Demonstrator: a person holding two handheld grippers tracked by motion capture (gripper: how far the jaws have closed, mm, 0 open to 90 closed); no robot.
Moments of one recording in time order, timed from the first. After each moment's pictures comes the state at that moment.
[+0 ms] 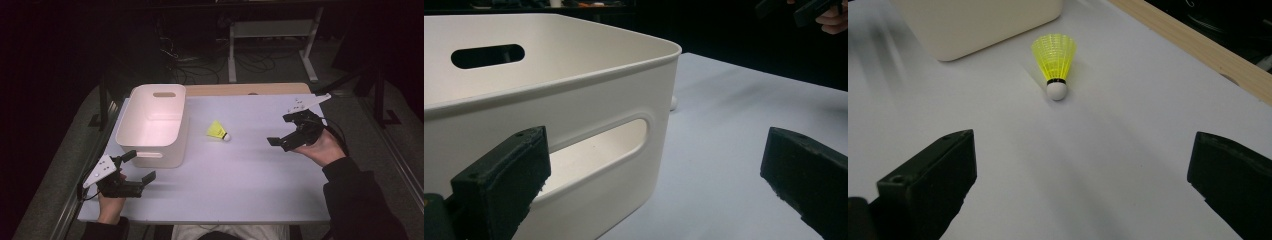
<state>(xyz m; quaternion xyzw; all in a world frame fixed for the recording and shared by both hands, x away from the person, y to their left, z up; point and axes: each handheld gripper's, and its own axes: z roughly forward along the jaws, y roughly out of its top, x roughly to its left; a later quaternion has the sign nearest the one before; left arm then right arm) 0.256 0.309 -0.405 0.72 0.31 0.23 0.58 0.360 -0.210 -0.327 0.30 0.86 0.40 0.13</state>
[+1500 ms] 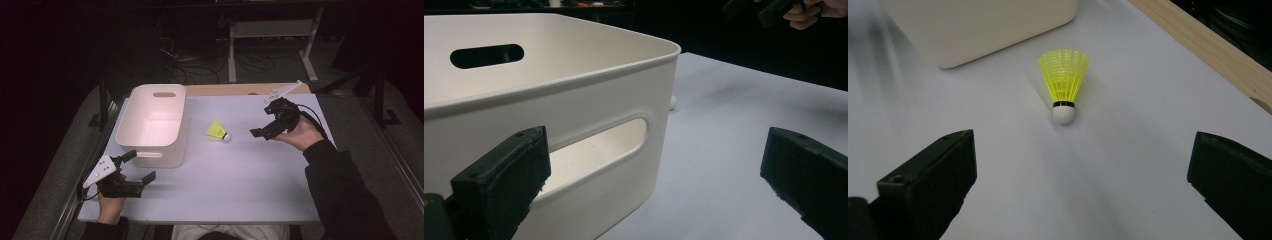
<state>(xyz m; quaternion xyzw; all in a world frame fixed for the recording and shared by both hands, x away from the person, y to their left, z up) 0.255 0.309 -0.405 0.72 0.31 0.23 0.58 0.402 -0.166 -0.325 0.28 0.88 0.38 0.10</state>
